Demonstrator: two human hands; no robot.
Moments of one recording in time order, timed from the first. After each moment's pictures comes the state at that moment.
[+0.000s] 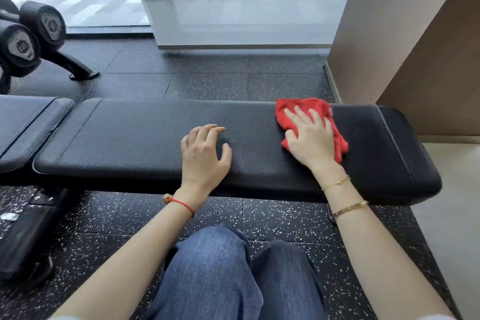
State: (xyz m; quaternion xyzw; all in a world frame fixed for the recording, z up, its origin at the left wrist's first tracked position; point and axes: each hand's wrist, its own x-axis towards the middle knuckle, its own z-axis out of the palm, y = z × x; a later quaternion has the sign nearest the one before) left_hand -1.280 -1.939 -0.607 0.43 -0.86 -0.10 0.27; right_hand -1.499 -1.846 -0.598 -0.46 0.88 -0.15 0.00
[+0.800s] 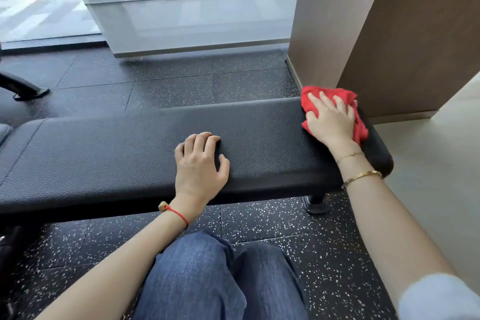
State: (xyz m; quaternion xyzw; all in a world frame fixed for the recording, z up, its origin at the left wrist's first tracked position) left_hand -1.332 -1.907 -0.621 0.36 -0.90 -0.03 0.23; right_hand -1.614 -1.791 -0.597 -0.31 0.94 -0.13 0.00
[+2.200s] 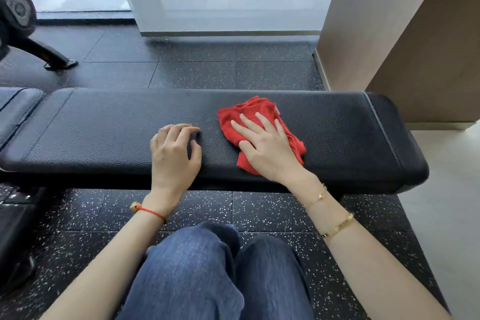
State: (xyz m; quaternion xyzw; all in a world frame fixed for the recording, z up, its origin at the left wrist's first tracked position) left_hand -1.259 -1.942 -0.621 0.43 -0.85 -0.07 0.29; right_hand -1.440 -1.842 -0.595 -0.59 0.78 -0.19 0.13
